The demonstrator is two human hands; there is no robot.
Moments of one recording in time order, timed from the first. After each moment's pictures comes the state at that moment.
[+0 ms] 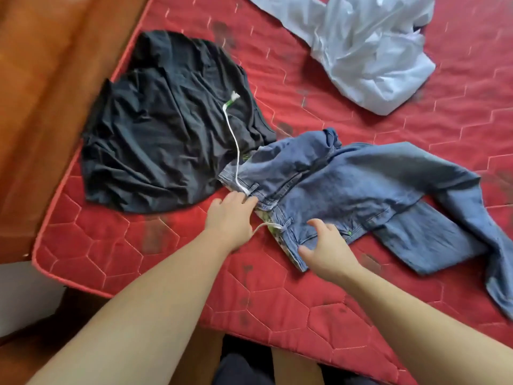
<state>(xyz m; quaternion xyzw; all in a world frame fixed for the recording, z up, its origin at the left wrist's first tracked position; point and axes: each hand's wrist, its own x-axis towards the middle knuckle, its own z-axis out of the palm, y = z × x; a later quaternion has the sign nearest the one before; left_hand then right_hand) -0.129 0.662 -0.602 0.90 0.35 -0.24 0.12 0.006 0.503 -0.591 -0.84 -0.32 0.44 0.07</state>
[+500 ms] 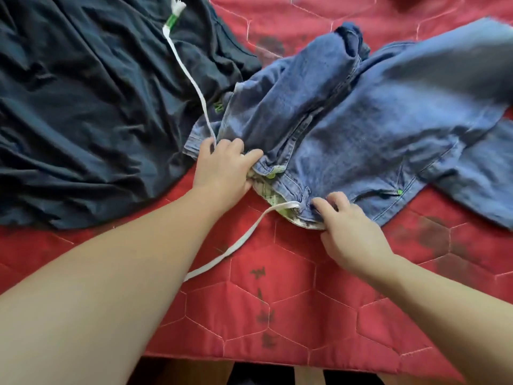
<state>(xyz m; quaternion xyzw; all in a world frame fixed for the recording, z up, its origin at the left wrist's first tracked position) -0.101 0.723 -0.752 0.96 0.21 -0.17 0.03 -0.009 0.498 -0.737 -0.85 -0.41 0.32 -0.02</state>
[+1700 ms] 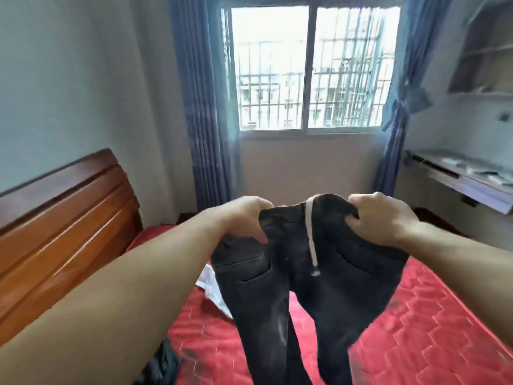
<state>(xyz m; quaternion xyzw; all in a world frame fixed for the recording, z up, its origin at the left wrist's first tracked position) 0.144 0.538 -0.048 0.98 0.10 0.02 0.17 0.288 0.307 -0.048 -0.92 -0.37 -0.12 0.07</state>
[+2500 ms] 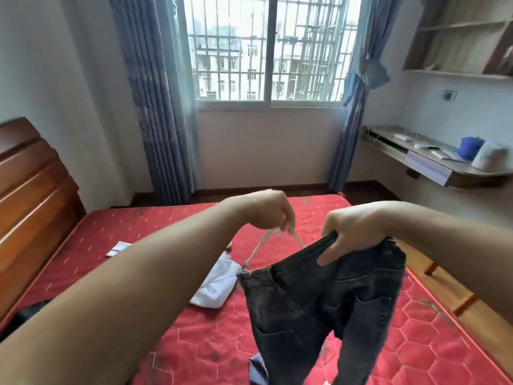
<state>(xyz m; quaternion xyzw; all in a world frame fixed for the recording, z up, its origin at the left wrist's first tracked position) 0.267 0.487 -0.087 0.98 -0.03 -0.05 0.20 0.309 0.299 -0.050 -0.88 -0.39 0.25 -0.06</state>
